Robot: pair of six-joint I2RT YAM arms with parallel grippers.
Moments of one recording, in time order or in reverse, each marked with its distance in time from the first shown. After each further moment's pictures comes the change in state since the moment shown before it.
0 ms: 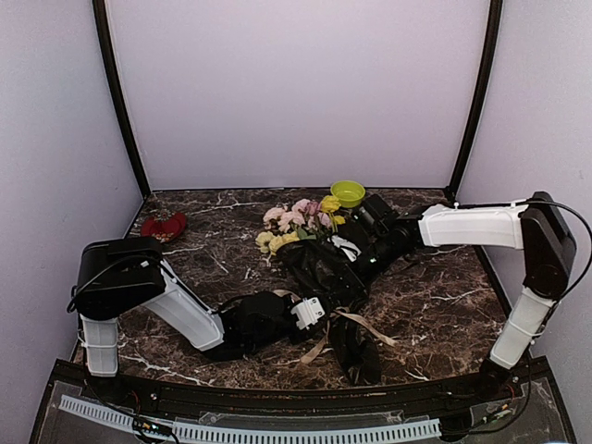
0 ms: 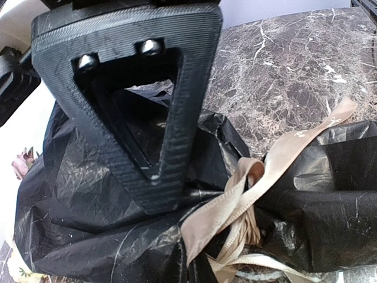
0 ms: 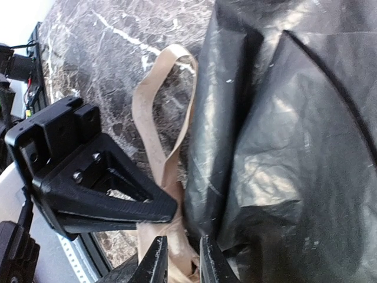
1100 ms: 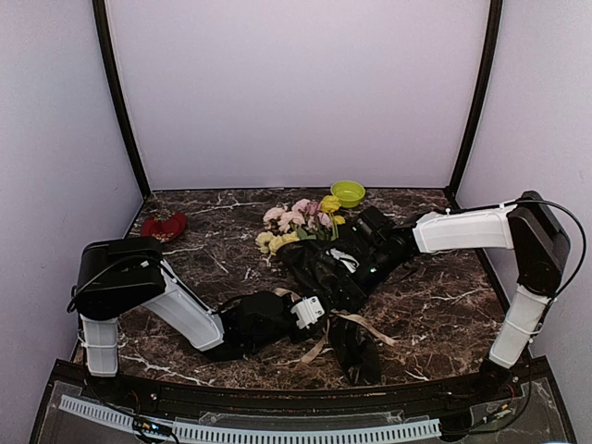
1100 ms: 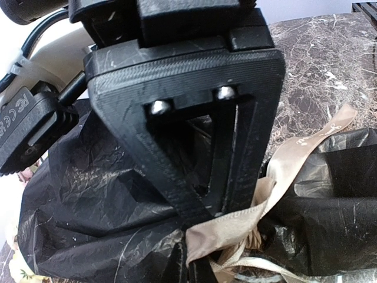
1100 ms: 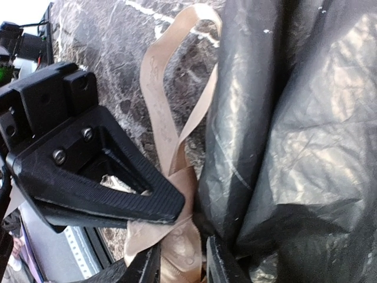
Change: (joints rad) left arm 0.000 0.000 -0.001 0.021 0.001 -0.001; right arm 0.000 0.044 -0.042 0.012 -0.090 -0.049
